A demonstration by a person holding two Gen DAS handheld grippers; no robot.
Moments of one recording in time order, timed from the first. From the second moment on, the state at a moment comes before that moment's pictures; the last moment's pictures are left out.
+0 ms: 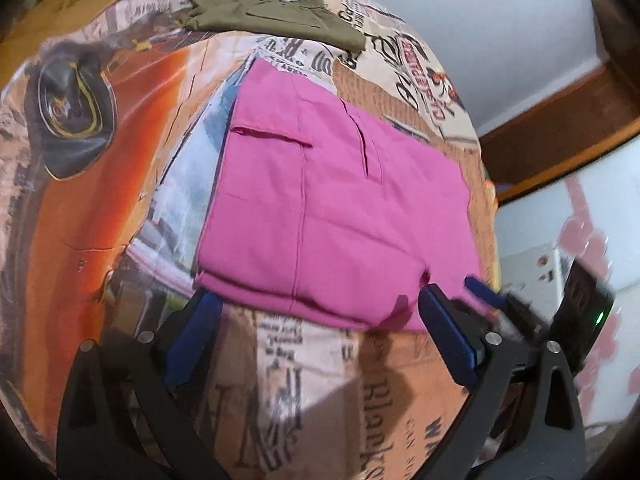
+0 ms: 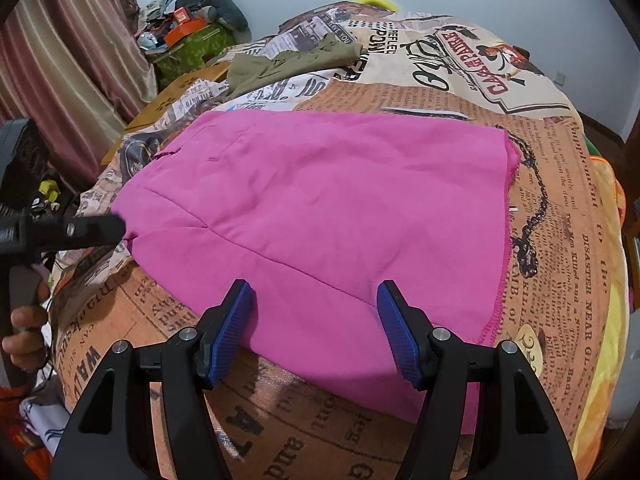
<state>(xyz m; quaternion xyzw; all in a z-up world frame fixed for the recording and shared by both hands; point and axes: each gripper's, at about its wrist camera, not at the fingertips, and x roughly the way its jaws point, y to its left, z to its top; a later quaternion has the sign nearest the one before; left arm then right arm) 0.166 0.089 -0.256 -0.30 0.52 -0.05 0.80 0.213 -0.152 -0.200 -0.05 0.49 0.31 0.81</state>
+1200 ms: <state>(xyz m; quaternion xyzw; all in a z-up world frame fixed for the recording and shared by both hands) 0.169 0.070 -0.186 0.04 0.42 0.11 0.90 0.197 -0.195 -0.202 0.00 0.49 0.27 0.83</state>
